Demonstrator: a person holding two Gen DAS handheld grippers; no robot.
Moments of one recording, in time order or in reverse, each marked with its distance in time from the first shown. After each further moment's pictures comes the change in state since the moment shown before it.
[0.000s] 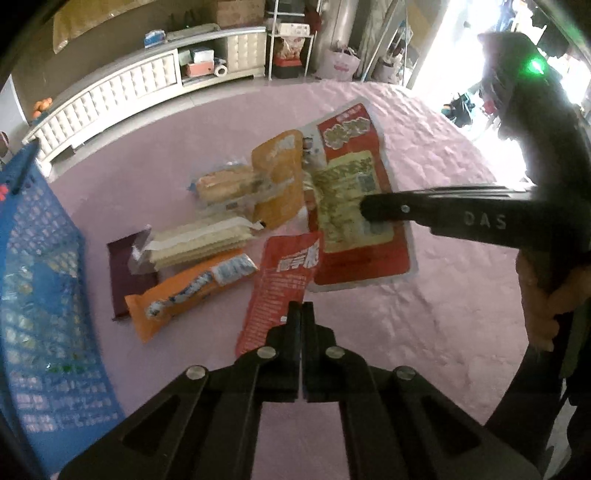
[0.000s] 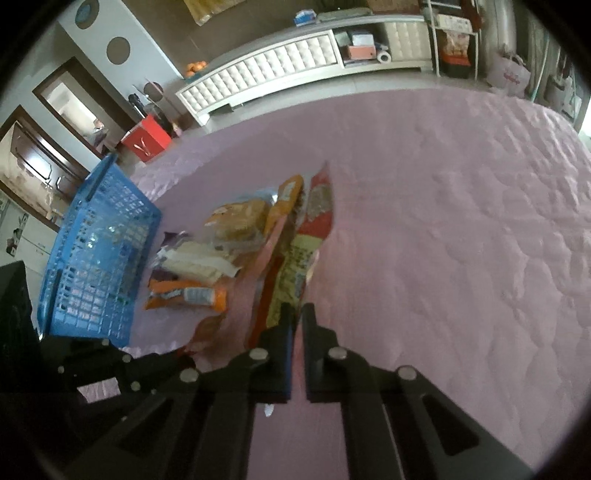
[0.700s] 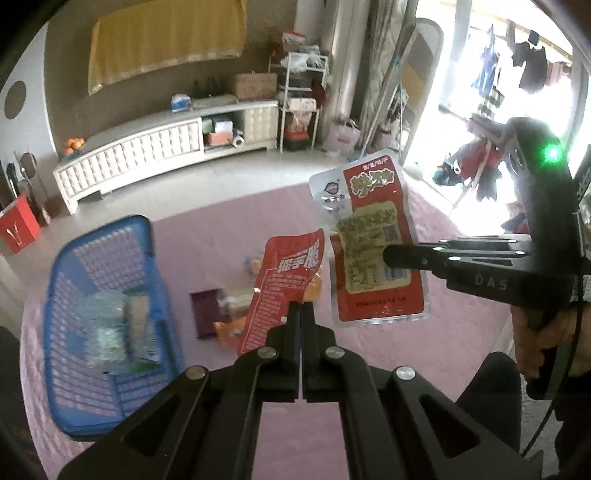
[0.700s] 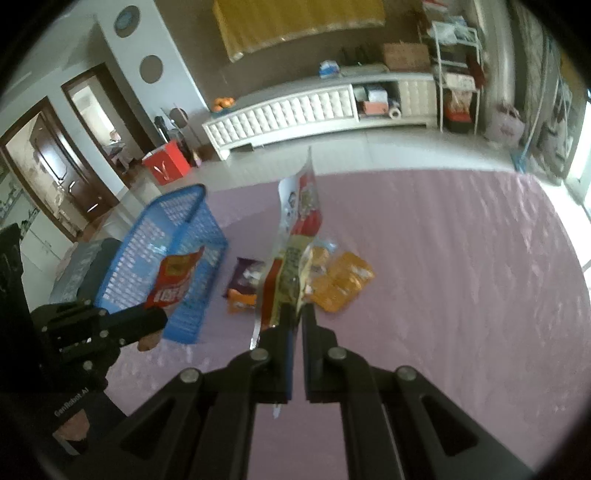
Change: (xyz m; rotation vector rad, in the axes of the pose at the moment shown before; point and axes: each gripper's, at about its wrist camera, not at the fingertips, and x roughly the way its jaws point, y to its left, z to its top) left arm -0.172 0.025 -0.014 -0.014 -0.280 0.030; right arm -0.109 0.094 -0.016 -0.086 -0.179 -0.026
